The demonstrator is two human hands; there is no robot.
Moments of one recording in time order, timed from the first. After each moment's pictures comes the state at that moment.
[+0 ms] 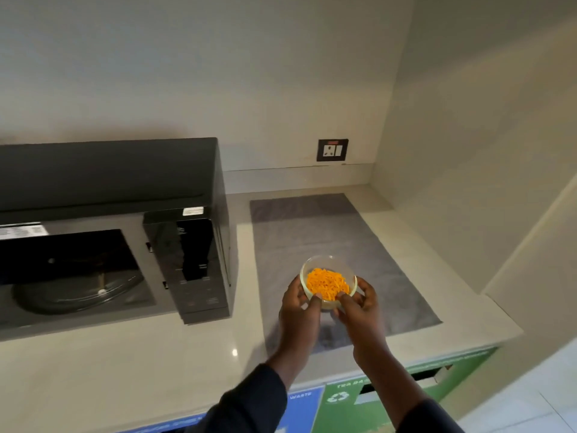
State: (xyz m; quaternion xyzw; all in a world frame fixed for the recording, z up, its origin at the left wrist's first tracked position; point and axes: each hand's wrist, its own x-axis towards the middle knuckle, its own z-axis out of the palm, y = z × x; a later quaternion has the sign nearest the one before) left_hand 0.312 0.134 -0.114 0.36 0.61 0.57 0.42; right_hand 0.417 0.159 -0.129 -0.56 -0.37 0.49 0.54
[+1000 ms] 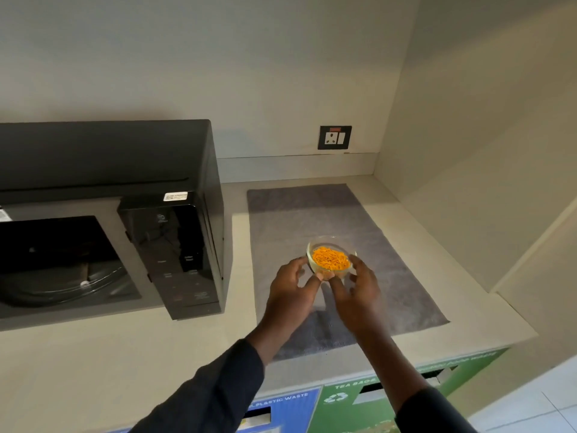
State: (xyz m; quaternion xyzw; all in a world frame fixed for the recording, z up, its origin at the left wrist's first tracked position) left_hand 0.291 0.163 -0.108 0.50 0.63 0.47 0.38; right_hand 0.425 0.186 -0.121 -0.61 -0.60 0.27 0.44
